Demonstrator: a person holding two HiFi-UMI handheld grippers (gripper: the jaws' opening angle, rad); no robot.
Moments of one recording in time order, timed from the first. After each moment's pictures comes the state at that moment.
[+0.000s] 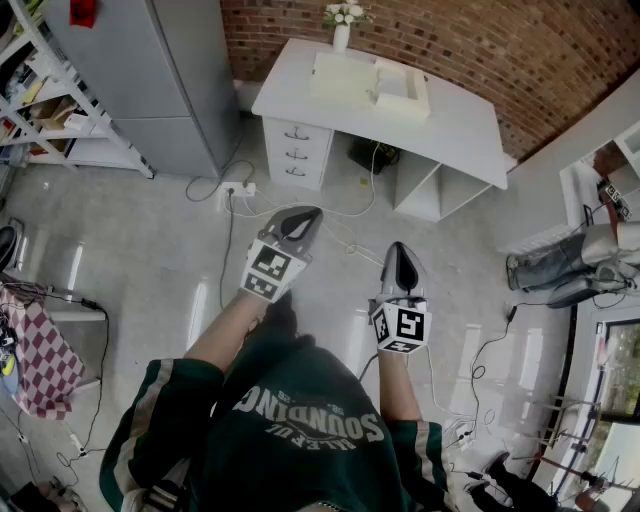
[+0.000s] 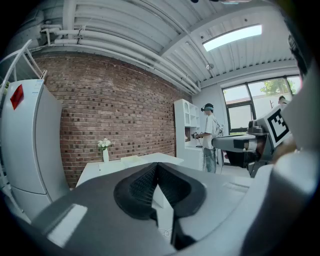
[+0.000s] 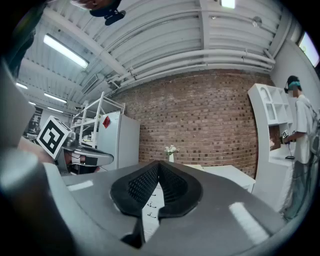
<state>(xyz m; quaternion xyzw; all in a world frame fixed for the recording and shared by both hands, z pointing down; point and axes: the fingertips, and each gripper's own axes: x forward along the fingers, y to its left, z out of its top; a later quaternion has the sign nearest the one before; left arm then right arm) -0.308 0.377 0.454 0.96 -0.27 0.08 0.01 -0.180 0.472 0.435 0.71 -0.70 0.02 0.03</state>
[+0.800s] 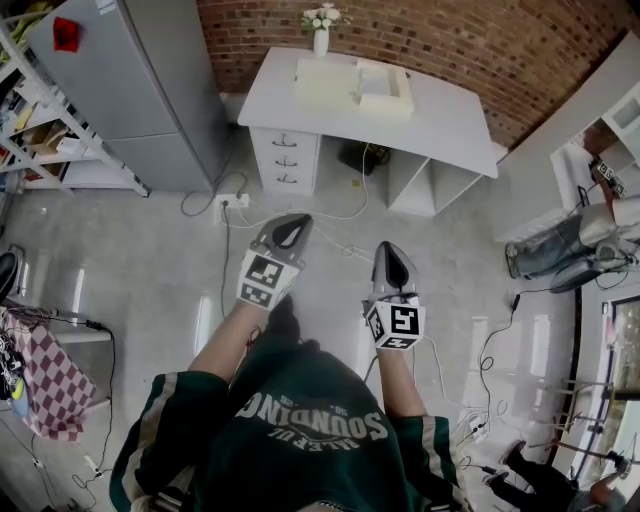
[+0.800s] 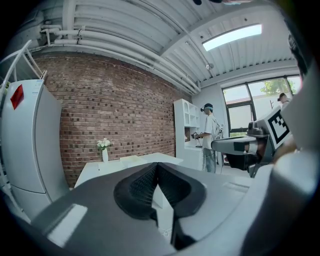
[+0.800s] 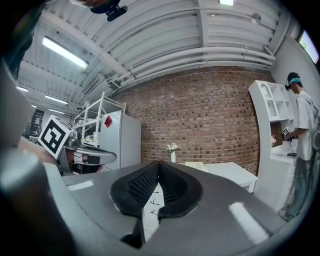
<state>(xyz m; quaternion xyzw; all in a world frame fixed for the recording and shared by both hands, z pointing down) -0.307 0.384 0.456 0.96 -0.28 0.08 0.01 -0.185 0.475 0.442 0.70 -0.71 0.04 0.03</state>
